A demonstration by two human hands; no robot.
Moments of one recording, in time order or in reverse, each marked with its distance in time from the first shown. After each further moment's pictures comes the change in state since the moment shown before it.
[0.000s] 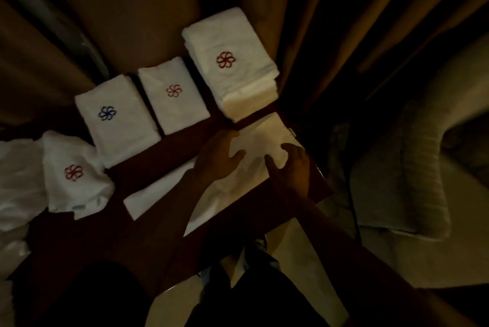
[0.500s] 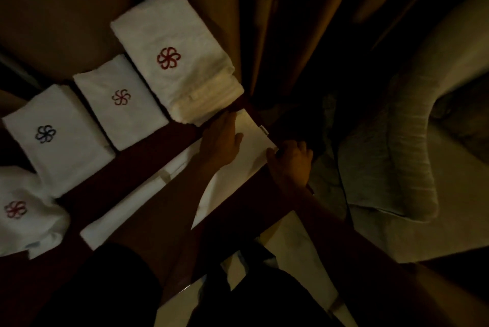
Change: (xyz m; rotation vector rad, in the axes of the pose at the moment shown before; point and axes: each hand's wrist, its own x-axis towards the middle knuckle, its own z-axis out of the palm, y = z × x) left_hand 0.093 0.037 0.072 0.207 -0.132 0.040; right_hand 0.071 0.062 -0.013 -0.232 -0.067 0.239
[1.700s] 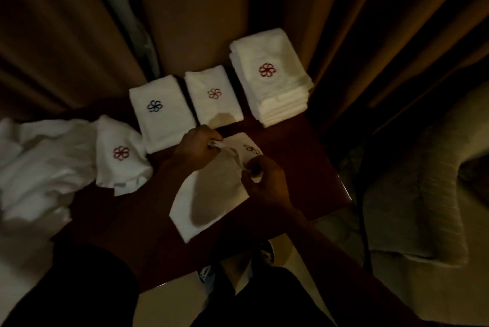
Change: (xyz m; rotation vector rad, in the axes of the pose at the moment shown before) left_hand -0.180 -0.125 -0.137 -0.142 0.185 -0.196; right_hand -0.177 -0.117 0.020 0.410 -0.113 -0.748
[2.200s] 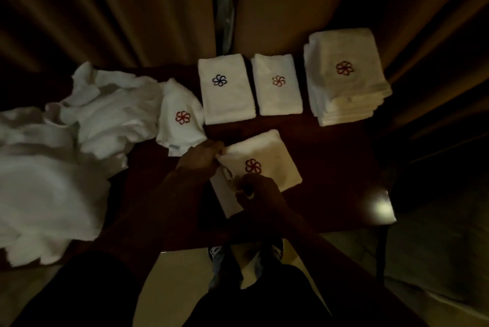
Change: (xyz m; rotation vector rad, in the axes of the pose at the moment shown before) left_hand -0.121 -0.108 -0.003 -0.026 0.056 -0.140; right_hand -0.043 -0.041 0.105 -0.050 -0.434 -0.115
